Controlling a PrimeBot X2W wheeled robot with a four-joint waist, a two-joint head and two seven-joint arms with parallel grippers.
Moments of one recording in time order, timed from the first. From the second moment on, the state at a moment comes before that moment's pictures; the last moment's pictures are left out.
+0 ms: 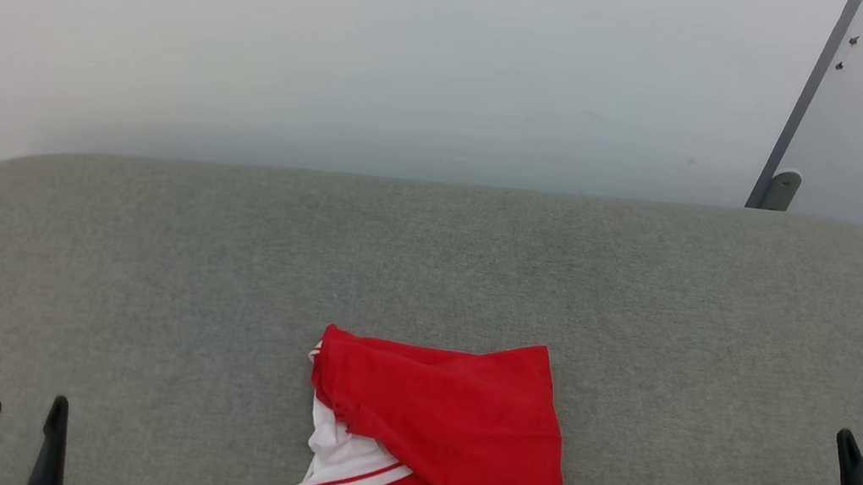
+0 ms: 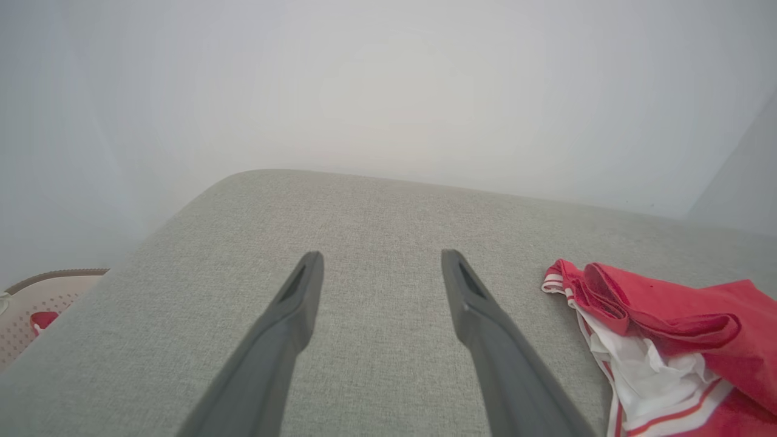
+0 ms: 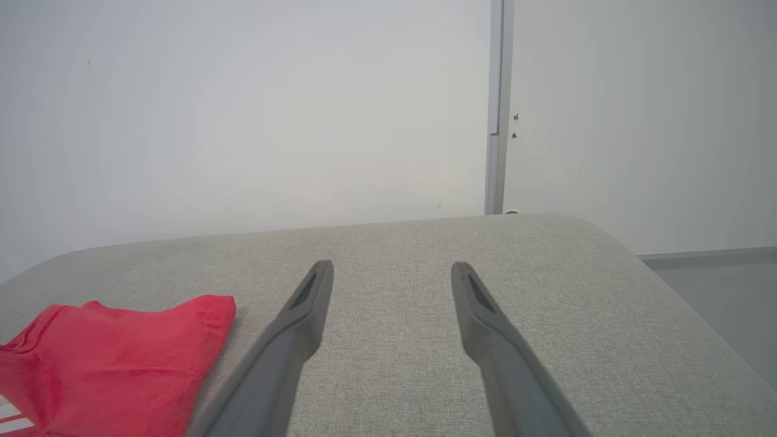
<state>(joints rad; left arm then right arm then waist) 0.13 0.46 -0.06 0.18 -0.62 0.07 -0.26 -0.07 -0.51 0.18 0.29 0.66 0.13 -0.26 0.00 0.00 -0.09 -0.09</state>
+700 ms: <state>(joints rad) 0.13 0.44 -0.05 0.19 -0.59 0.05 -0.26 -0.02 -0.49 0.15 0.26 0.62 0.13 -0.26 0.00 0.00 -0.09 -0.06</state>
